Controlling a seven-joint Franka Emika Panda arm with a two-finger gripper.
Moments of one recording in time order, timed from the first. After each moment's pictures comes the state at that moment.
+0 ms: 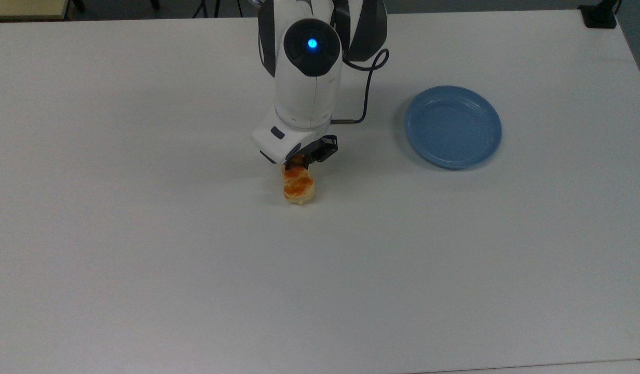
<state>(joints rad) 0.10 0.44 0.04 -1.68 -0.13 2.06 0.10</state>
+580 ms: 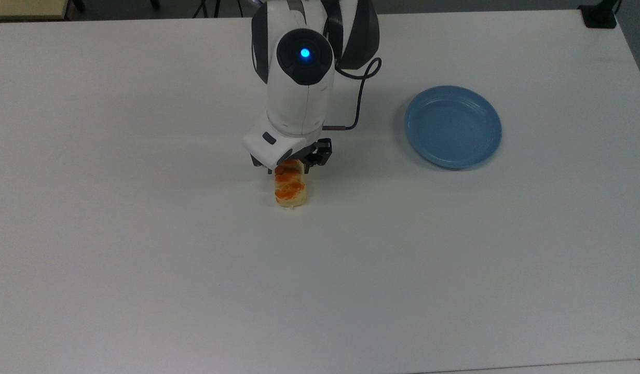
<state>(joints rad) 0.09 0.44 0.04 -1.66 -0.14 2.05 0.11</state>
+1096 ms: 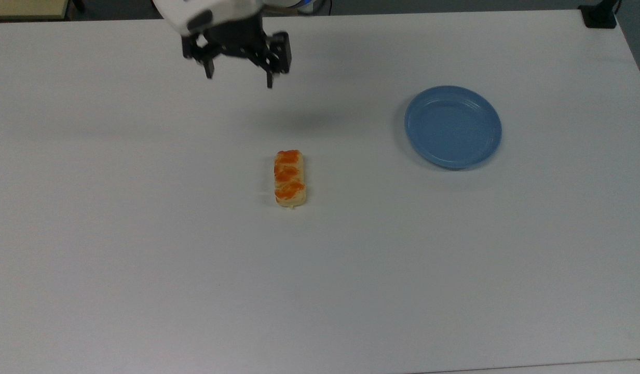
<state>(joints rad) -0.03 0.11 0.03 -1.61 -0.05 1.74 0.14</state>
